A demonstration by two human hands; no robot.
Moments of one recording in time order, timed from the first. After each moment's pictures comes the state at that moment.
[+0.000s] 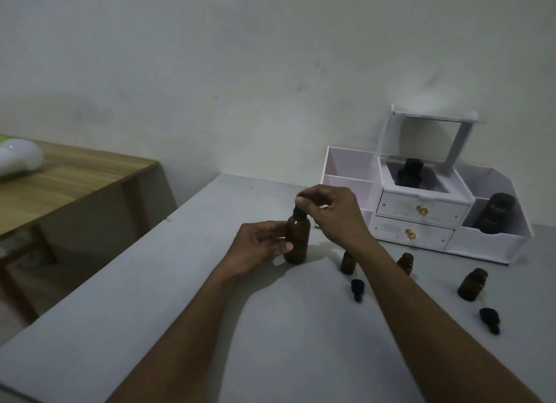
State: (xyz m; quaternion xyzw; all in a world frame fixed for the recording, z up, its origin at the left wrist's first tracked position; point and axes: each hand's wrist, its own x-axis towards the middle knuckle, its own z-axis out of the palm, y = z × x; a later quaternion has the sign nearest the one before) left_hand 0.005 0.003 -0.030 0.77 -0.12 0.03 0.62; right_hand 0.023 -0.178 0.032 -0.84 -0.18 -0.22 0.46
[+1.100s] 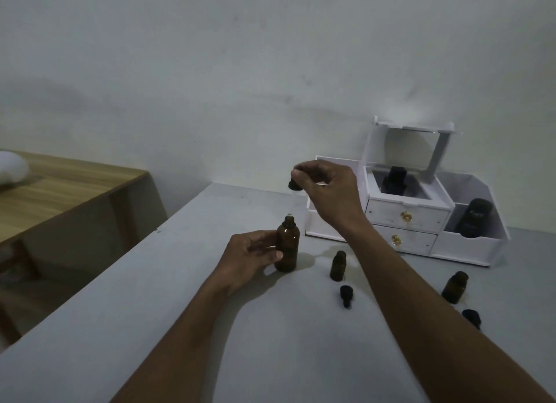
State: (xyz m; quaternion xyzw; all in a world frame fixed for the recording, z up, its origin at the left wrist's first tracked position) left_hand 0.002 0.002 -0.031 0.79 -0.11 0.03 0.60; right_hand 0.012 -0.176 0.084 -0.80 -0.19 -0.28 0.51
